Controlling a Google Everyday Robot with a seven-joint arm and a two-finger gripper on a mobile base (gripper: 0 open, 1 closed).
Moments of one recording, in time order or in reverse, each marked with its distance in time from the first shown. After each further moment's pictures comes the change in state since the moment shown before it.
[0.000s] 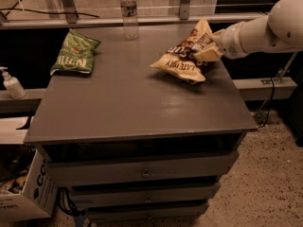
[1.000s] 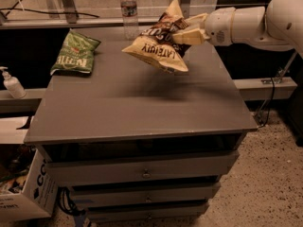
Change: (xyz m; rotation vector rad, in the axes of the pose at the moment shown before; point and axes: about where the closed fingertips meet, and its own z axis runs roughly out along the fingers) arm -0.101 0.026 -0.008 -0.122 -0.374 0.036
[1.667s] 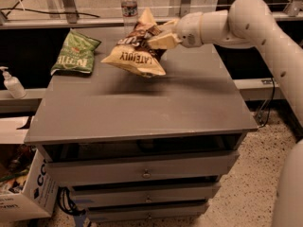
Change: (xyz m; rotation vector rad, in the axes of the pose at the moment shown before) arm 0.006 0.017 0.078 -0.119 0.001 -0.014
